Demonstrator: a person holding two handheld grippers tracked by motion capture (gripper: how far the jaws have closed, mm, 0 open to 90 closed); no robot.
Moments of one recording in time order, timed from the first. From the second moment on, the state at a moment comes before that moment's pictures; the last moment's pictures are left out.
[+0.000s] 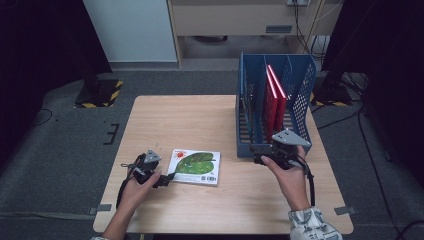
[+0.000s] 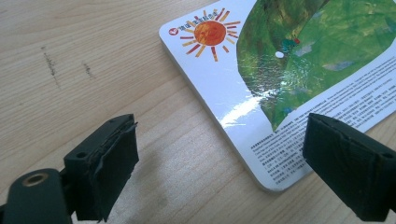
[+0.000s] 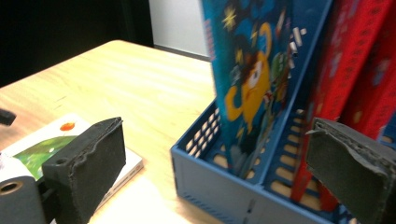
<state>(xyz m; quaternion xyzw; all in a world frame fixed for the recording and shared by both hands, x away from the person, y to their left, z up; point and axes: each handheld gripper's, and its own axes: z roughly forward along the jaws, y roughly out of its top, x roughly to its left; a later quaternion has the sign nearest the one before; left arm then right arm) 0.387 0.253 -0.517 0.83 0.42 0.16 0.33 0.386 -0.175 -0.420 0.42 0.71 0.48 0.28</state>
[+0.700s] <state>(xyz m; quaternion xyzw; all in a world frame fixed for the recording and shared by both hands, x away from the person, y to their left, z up) 0.385 0.248 -0.513 0.83 0.40 0.16 0.36 0.357 -0.118 -0.452 0.36 0.78 0.46 0.23</state>
